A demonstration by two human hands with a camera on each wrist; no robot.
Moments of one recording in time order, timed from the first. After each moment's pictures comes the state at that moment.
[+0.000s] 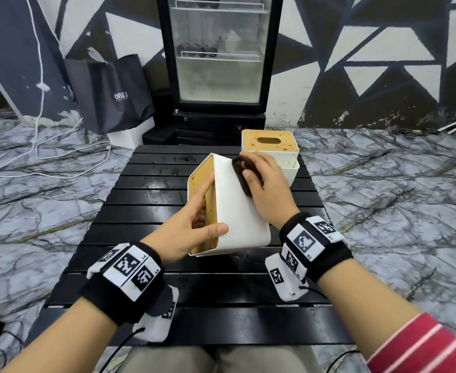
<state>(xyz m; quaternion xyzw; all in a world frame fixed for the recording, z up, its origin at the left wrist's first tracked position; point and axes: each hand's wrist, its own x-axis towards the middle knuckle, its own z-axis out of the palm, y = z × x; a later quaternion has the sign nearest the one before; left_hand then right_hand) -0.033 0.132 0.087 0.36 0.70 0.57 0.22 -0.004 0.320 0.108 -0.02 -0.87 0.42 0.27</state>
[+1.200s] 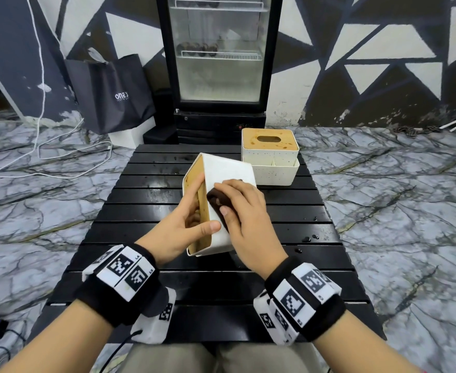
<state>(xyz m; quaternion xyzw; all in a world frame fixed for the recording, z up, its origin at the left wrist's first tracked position) -0.032 0.122 0.085 0.35 0.69 0.60 0.22 0.038 0.269 0.080 0.05 -0.87 0.38 0.30</state>
